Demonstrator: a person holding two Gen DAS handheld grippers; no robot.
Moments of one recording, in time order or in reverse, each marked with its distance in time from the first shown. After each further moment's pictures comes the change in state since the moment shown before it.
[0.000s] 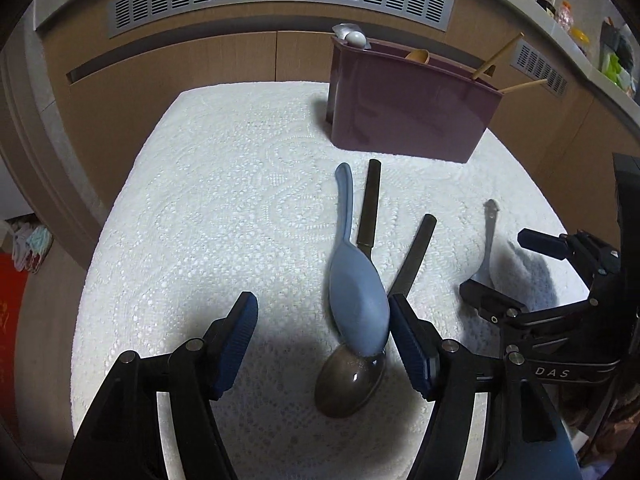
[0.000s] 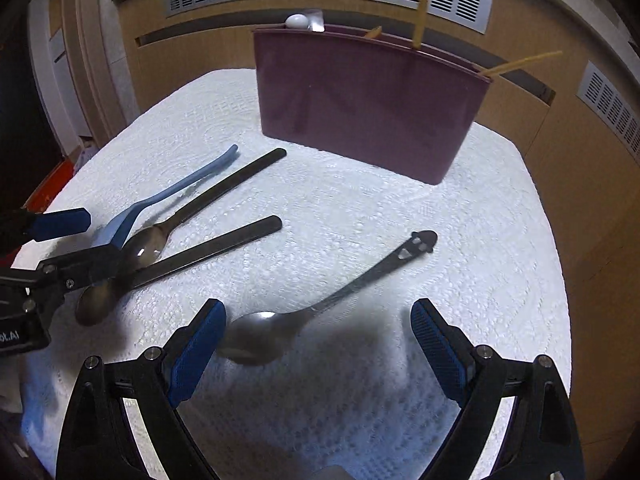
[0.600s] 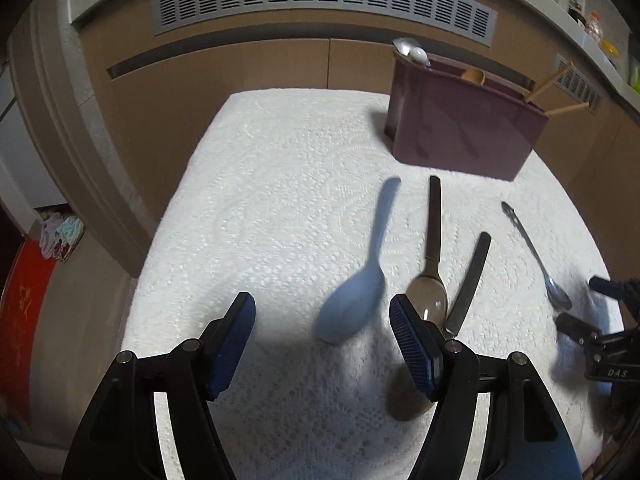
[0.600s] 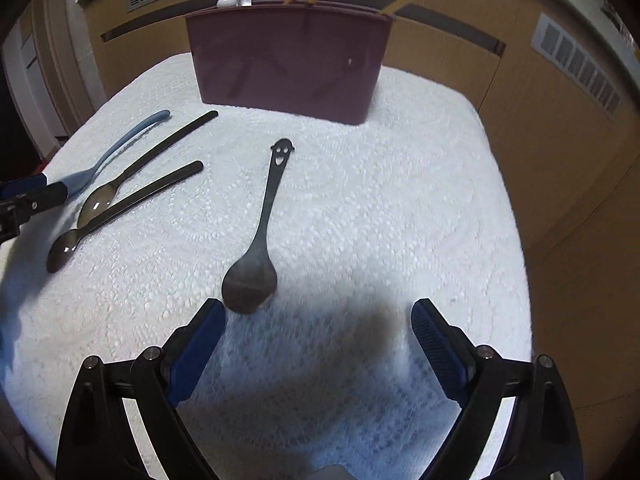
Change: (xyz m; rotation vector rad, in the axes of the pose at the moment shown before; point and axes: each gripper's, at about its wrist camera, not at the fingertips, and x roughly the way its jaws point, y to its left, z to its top) left arm -0.011 0.031 0.007 -0.057 -0.032 0.119; right arm -0.018 -0.052 -0.034 0.091 0.089 -0.044
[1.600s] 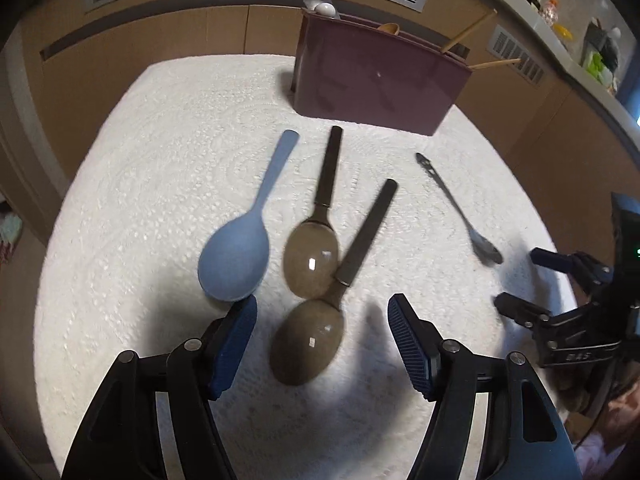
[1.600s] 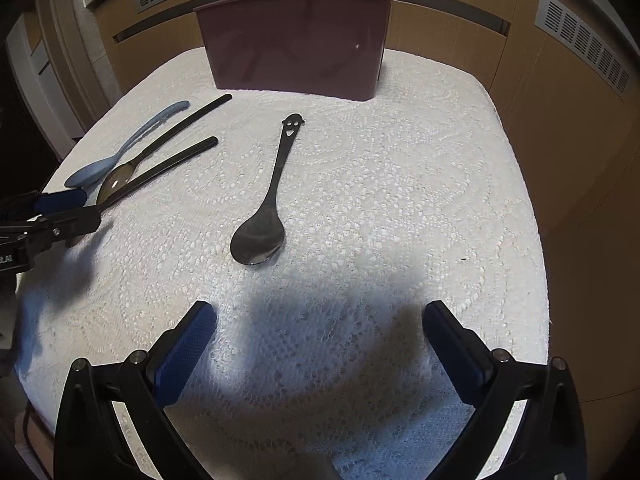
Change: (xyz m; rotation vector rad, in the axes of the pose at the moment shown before) left arm 0.007 -0.038 -0.021 0.046 0.120 -0.282; right arm -0.004 -0.004 -0.020 0.006 0.010 0.072
